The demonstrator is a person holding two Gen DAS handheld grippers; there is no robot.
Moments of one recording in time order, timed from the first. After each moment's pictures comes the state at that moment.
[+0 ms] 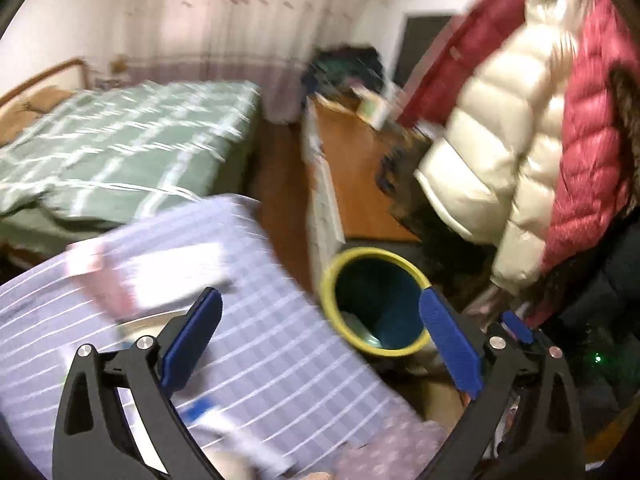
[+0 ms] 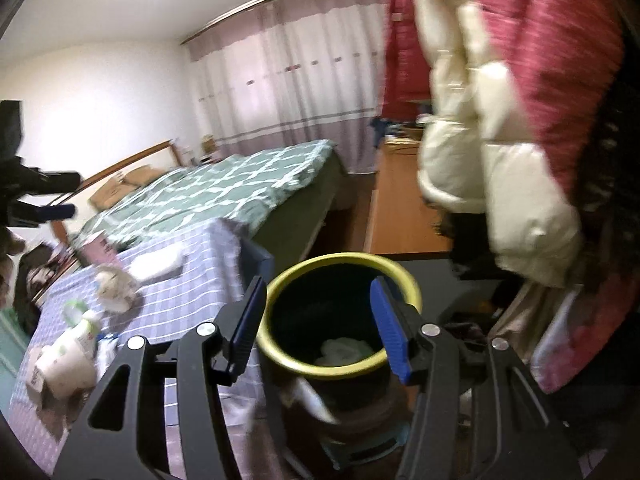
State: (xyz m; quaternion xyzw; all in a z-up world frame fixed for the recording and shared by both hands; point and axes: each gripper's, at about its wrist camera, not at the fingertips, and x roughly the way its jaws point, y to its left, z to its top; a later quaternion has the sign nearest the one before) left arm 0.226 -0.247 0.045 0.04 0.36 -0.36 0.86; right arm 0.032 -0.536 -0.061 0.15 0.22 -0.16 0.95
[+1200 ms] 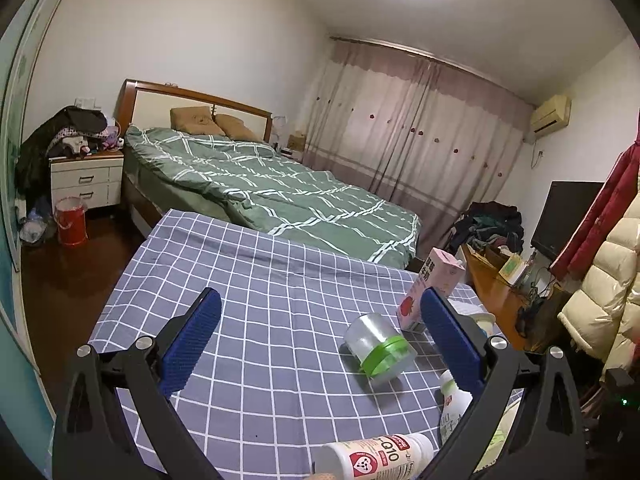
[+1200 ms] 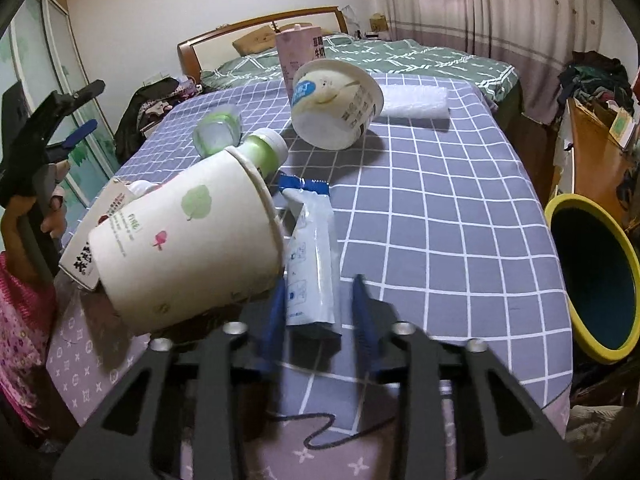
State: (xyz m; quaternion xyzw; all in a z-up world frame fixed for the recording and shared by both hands) left arm 0.219 0.074 -0.067 -0.14 0.19 -0.11 0.97; right arm 0.152 -0.319 -0.141 0.04 0.41 0.12 0.90
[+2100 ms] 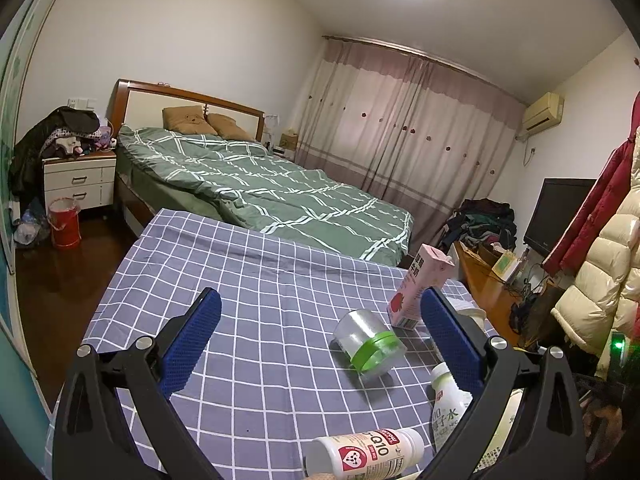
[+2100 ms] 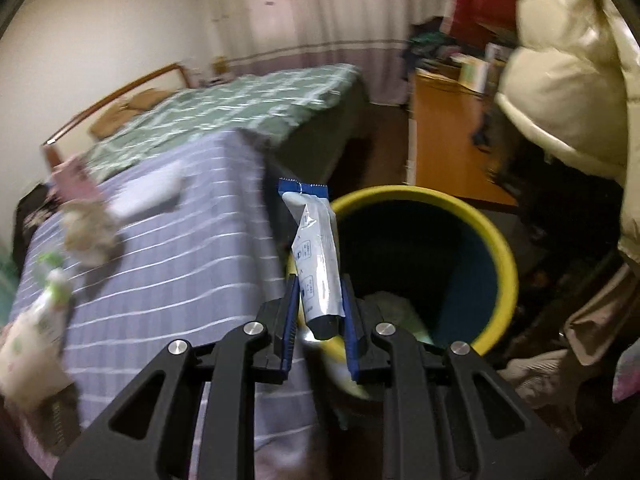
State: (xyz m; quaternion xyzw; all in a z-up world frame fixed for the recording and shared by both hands) left arm 0.215 0.070 -0.068 -0.14 0.19 -0.12 0.96; right arm 0.152 -0.513 -0.126 0.14 0.36 -0.15 0.91
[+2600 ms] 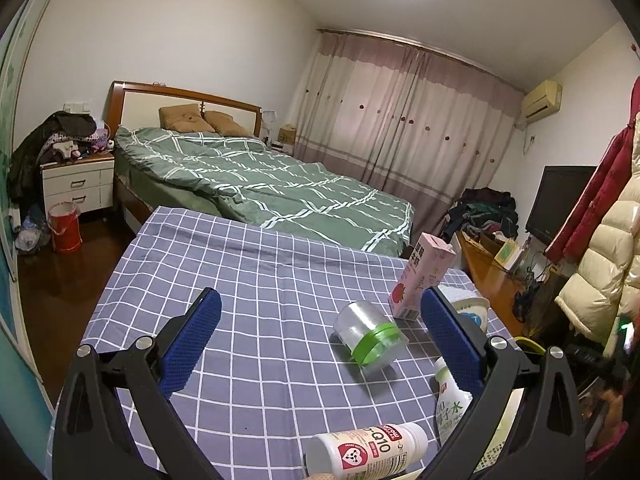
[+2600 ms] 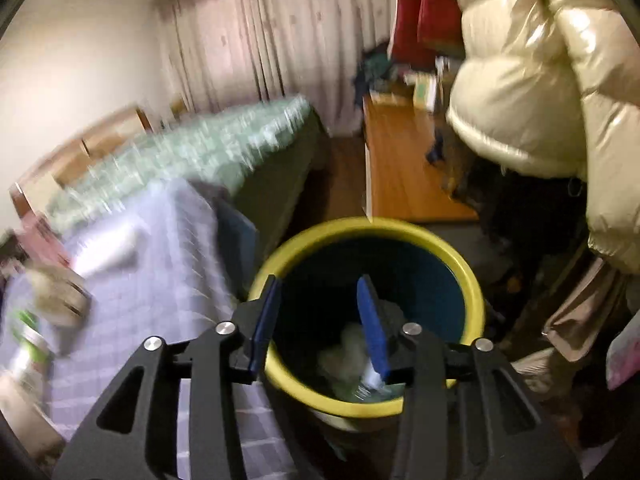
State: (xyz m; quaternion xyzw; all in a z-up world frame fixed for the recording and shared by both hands) left arm 0.217 0.062 -0.071 -0.13 0.20 -0.13 0.96; right arm 0.143 -0.517 -0.111 0.16 0.27 -0.21 0.93
